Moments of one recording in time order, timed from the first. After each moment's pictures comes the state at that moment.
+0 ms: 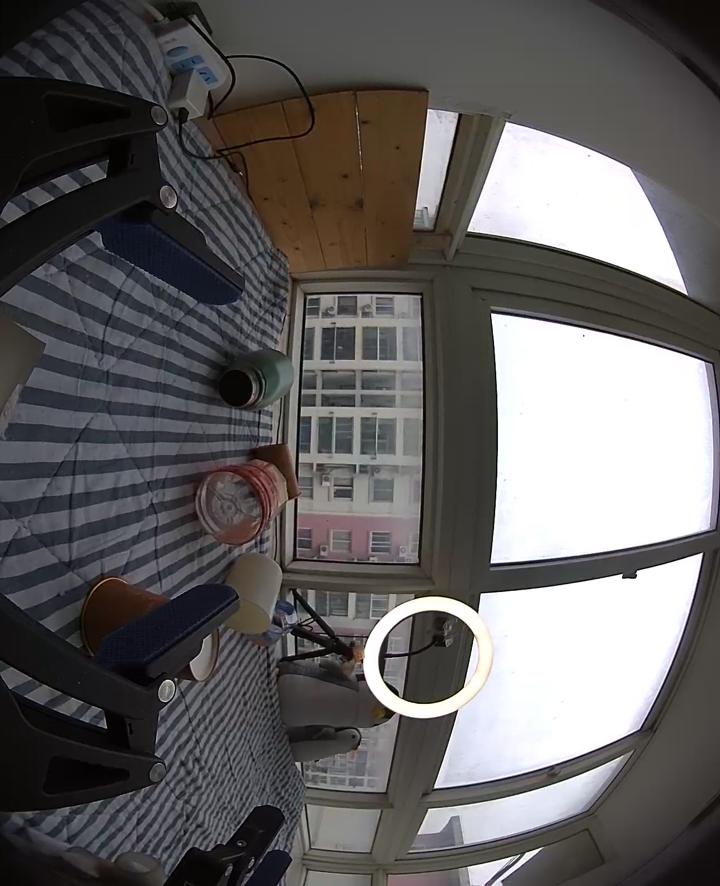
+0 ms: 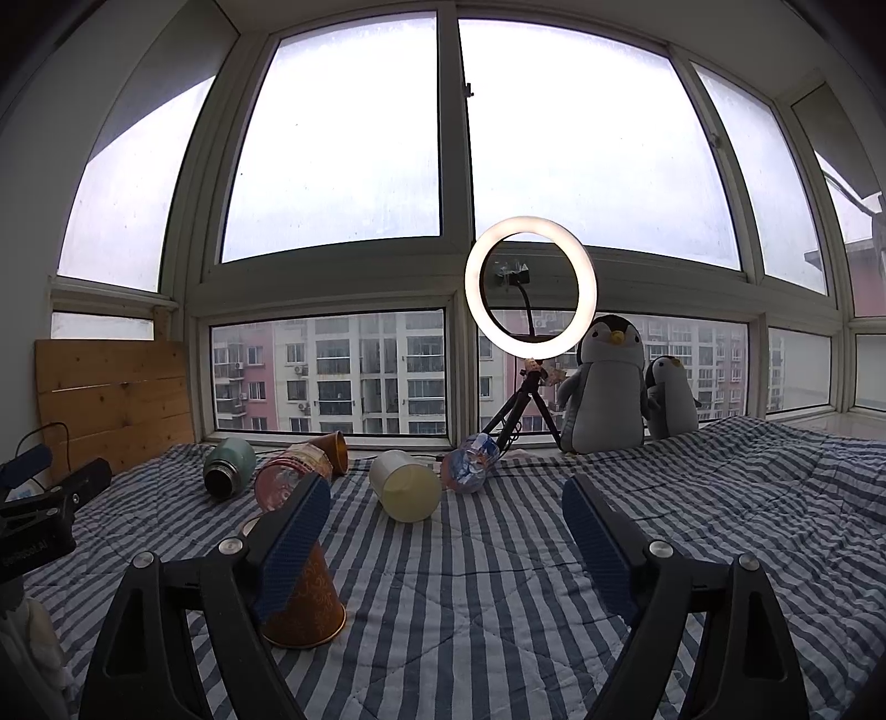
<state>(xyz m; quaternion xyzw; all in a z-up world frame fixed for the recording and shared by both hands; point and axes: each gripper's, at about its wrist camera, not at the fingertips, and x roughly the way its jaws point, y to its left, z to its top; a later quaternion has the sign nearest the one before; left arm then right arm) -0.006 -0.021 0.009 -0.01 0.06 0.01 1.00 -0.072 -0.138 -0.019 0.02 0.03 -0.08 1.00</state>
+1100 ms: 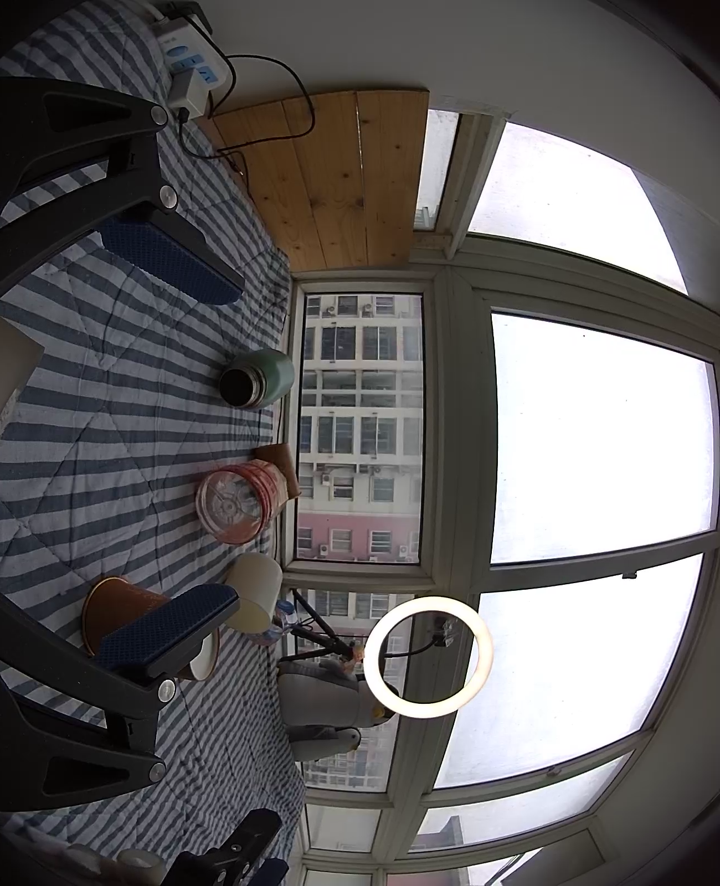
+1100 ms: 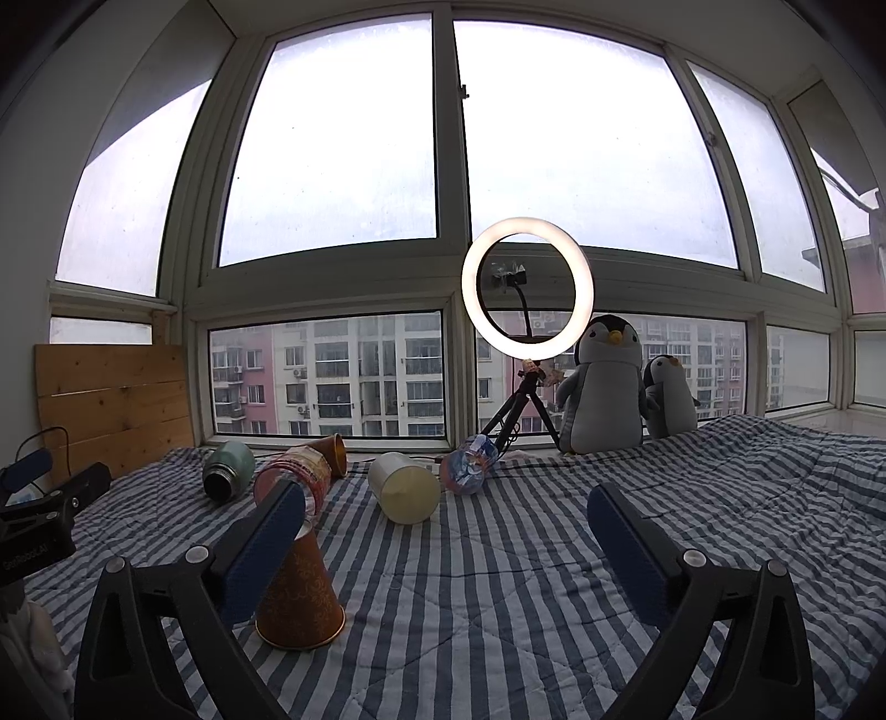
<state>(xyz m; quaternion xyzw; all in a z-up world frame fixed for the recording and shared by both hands) -0.007 -0.021 0.008 -0.01 0.06 0.01 1.00 -0.072 -0.140 -0.019 0.02 0.03 -0.08 1.00</state>
